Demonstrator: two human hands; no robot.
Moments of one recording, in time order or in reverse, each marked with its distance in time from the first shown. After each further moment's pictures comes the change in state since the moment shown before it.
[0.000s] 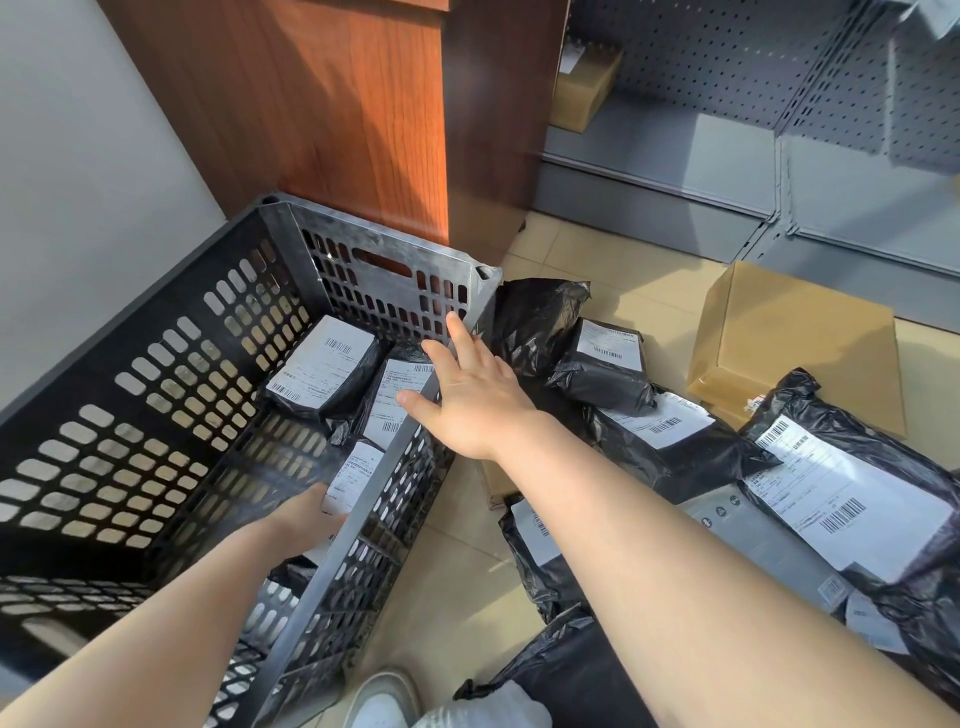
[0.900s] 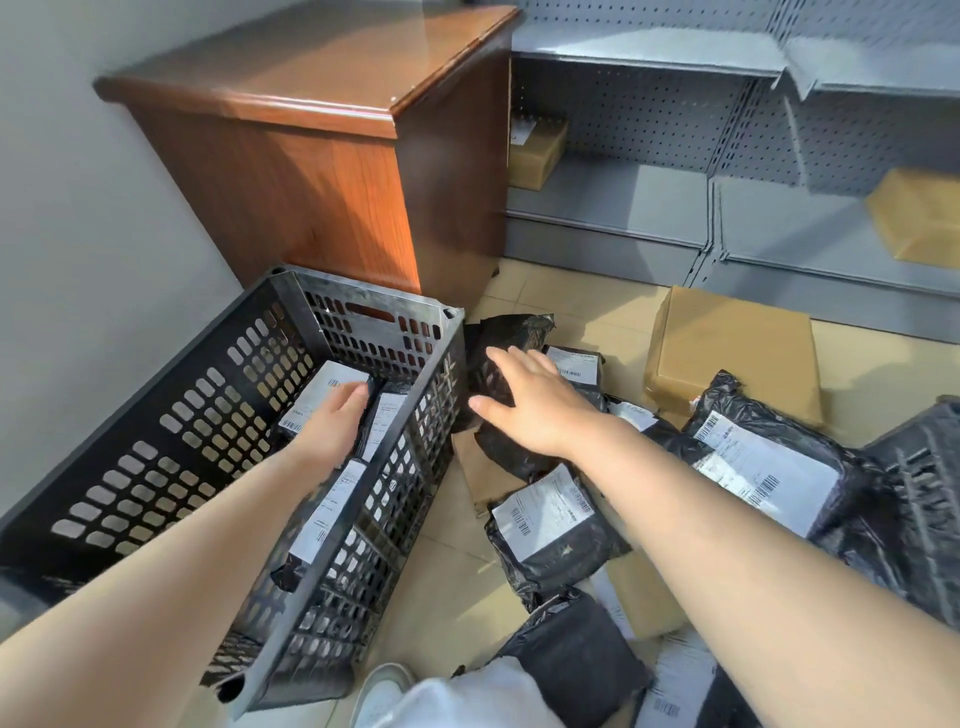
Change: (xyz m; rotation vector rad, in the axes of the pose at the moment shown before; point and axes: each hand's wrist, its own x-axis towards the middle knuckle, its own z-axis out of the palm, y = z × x) left_hand -0.101 0.118 -0.052 -0.383 0.281 0.391; right_hand -0.099 0.052 -0.061 0.181 0.143 0.070
